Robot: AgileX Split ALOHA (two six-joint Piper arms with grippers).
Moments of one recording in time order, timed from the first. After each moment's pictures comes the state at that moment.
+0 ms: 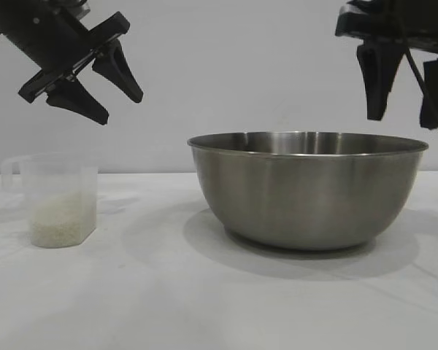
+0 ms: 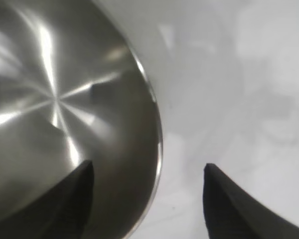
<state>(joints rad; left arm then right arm) -0.12 1.96 -1.30 -1.18 0.55 0.96 0.22 1.94 -1.50 0.19 1.23 -0.04</state>
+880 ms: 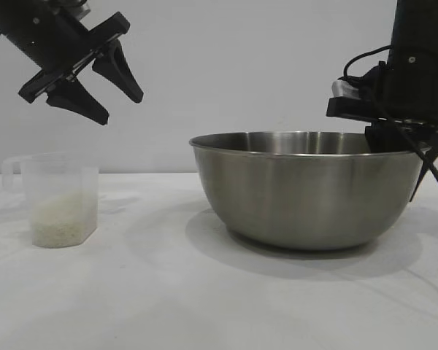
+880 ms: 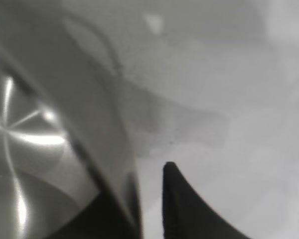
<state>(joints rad) -0.12 1.96 -1.30 -1.18 0.55 0.97 0.22 2.10 -1.48 0.23 1.09 -0.07</state>
